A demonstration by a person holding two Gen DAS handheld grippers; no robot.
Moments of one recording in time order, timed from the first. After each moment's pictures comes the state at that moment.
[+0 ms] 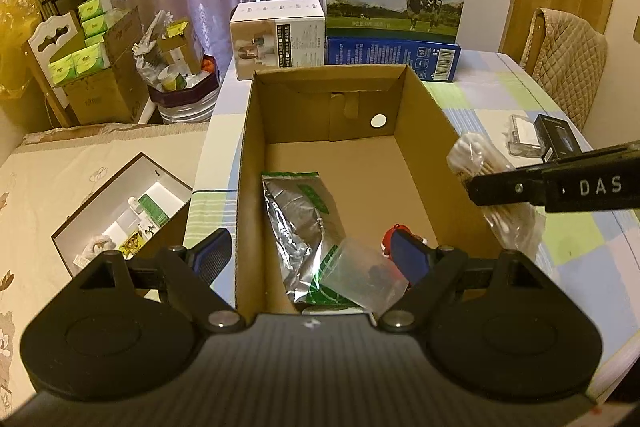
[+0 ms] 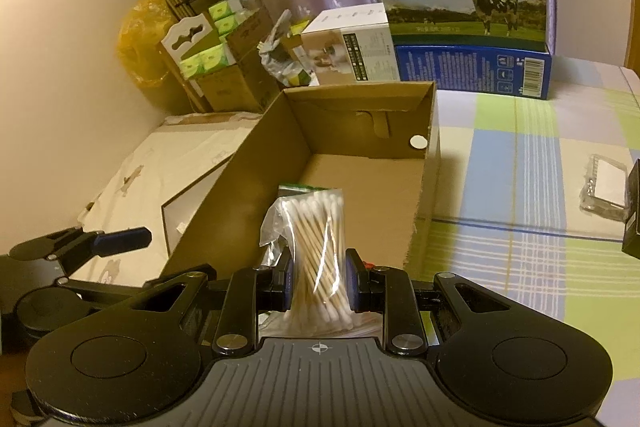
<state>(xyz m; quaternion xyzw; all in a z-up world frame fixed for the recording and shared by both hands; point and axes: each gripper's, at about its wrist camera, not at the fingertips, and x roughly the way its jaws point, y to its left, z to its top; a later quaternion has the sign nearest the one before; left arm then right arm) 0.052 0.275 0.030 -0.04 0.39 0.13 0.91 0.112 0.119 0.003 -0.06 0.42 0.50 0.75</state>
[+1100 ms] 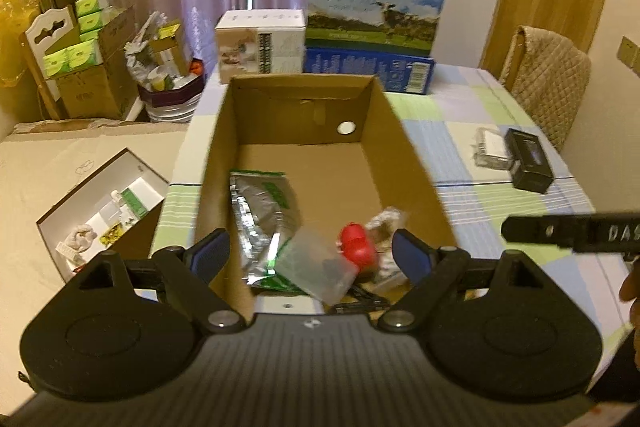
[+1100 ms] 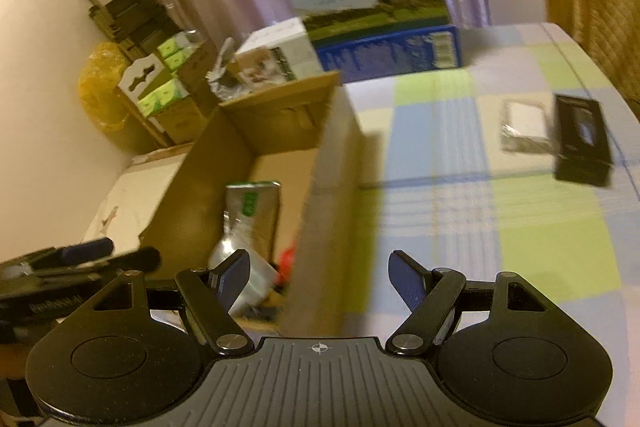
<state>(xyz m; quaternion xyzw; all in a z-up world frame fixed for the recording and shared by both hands) 0.033 0.234 0.046 -0.07 0.37 0.11 0.92 0.112 0.020 -0.003 0.01 0.44 0.42 0.79</state>
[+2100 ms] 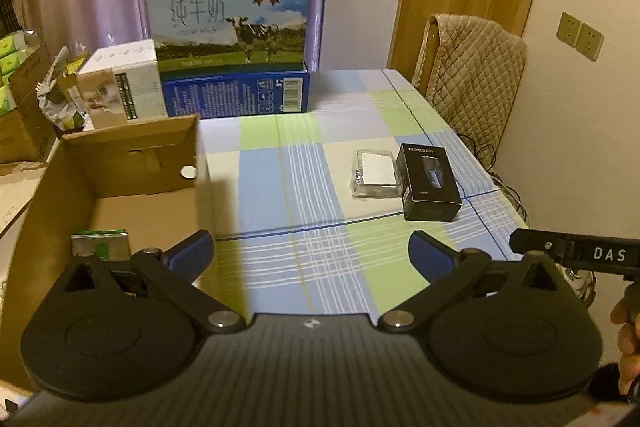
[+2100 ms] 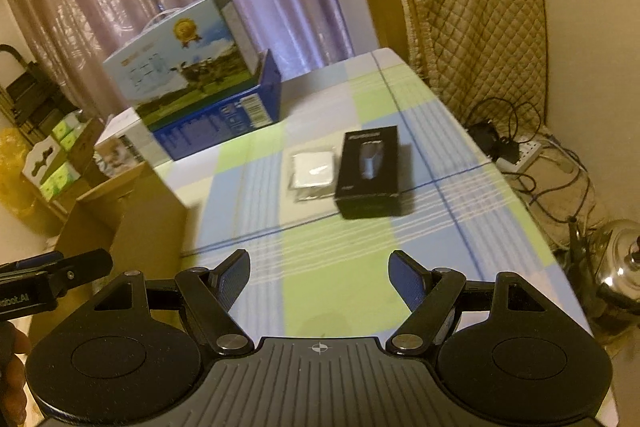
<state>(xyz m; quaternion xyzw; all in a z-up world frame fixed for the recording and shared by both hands) 0.159 0.085 0.043 -0.04 0.37 0.03 0.93 0.213 -0.138 0.010 0.05 0.41 0.28 0.87</state>
